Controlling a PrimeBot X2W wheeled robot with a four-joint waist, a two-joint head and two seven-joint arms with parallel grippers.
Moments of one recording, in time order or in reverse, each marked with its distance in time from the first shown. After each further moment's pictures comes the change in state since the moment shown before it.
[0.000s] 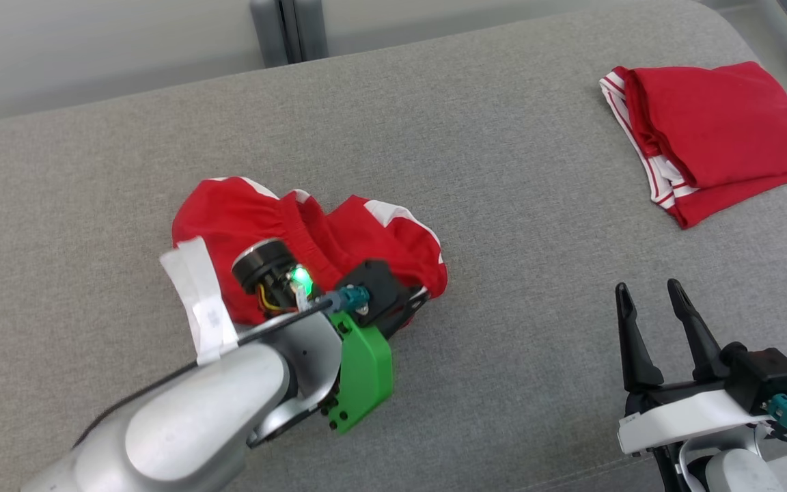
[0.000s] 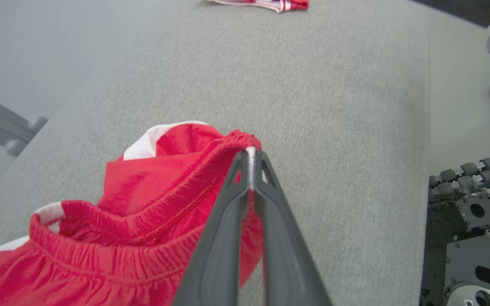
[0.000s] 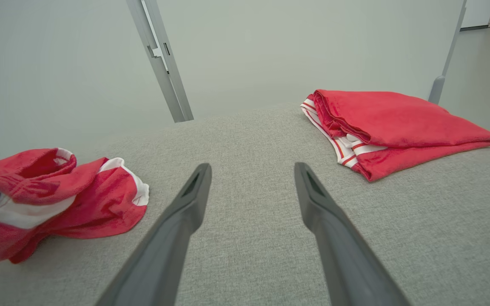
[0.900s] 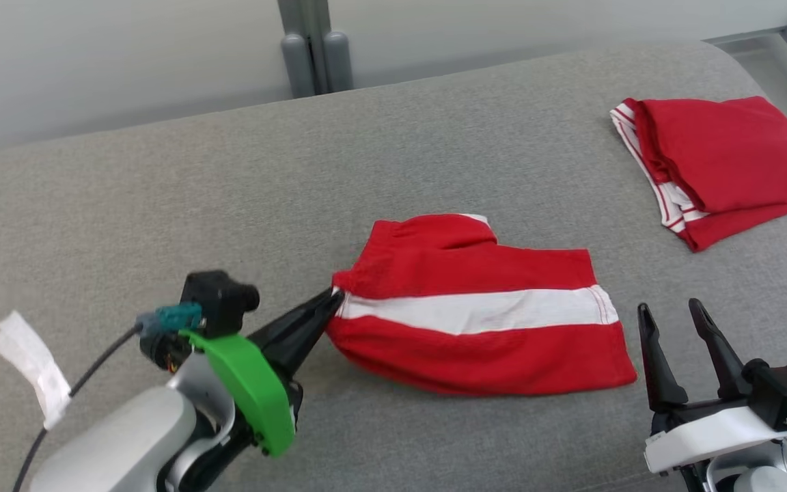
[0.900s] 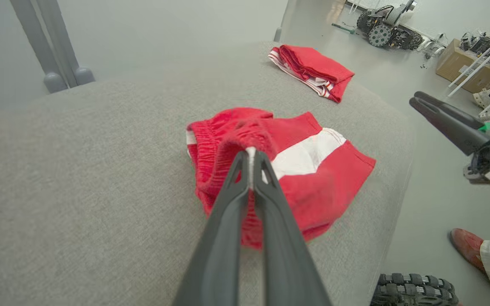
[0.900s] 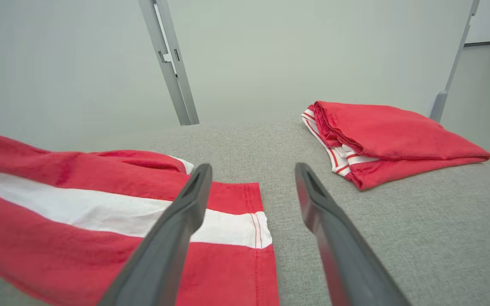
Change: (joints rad) left arm 0.118 0.177 0.046 -0.049 -0.459 0.092 -0.331; right arm 0.048 -0.061 -0.007 -0.003 0.021 0.000 0.000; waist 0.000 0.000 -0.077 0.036
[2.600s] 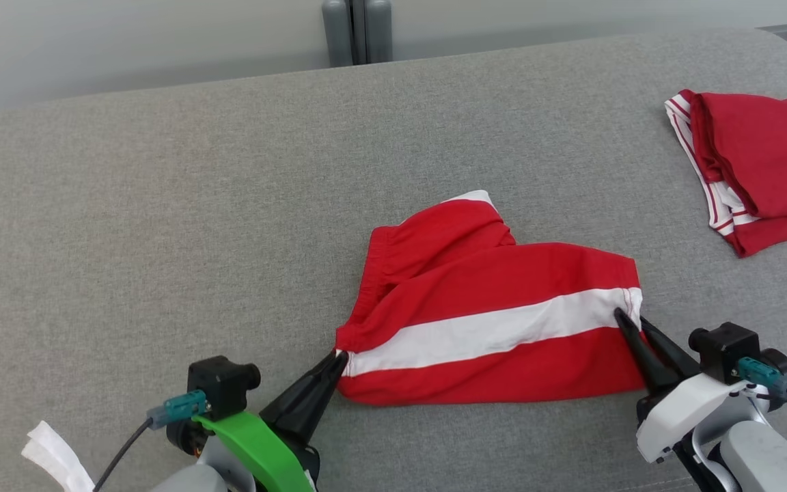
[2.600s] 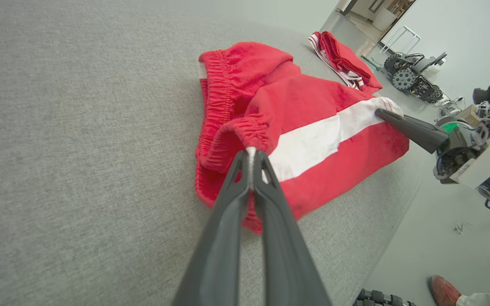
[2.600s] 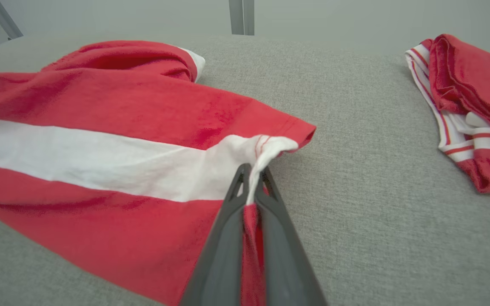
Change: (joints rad) left arm 0.210 -0.095 0.011 0.131 -0.016 -0.009 -0.236; right arm -0.237 -0.286 0.380 0.307 0.182 0.000 0.002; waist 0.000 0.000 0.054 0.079
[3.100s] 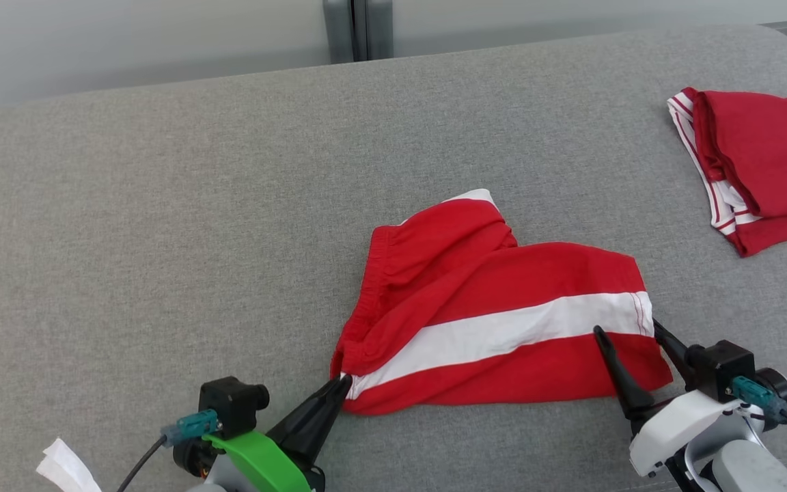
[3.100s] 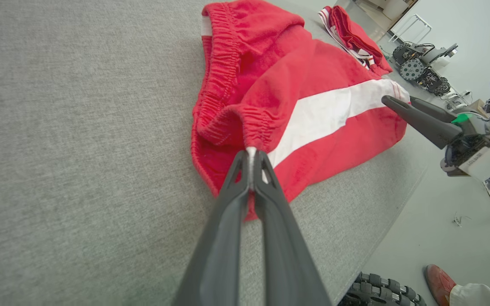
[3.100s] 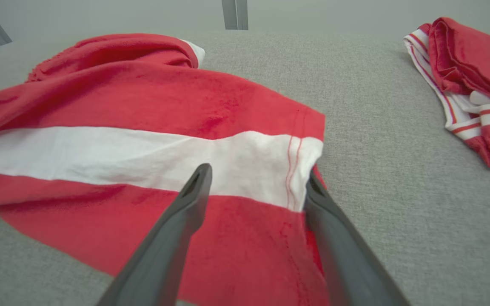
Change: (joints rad) left arm 0.036 -0.027 -0.020 0.045 0.009 0.006 -0.005; right arm 0.056 0.092 -0.093 -0.011 -0.087 0.000 0.000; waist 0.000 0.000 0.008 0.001
